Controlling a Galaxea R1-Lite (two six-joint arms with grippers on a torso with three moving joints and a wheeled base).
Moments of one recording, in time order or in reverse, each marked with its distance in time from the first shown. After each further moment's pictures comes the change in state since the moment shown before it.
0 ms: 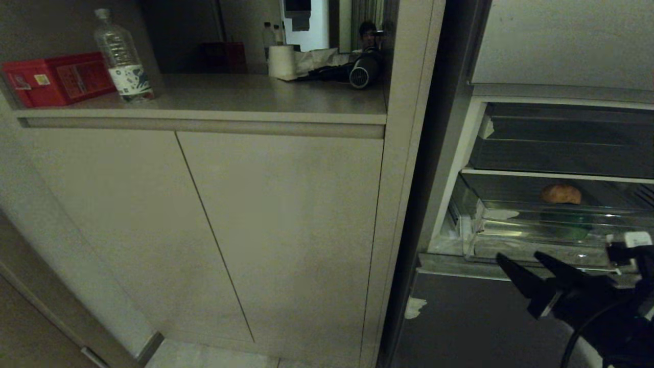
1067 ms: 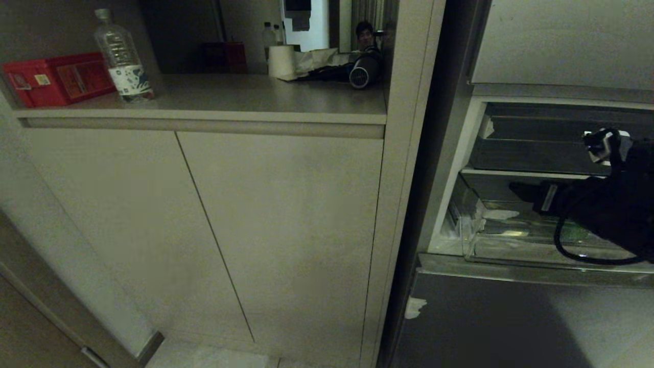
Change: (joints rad) left arm 0.000 0.000 0.000 0.000 0.000 0.000; right arm -0.291 0.039 -0.761 0.872 0.022 -0.018
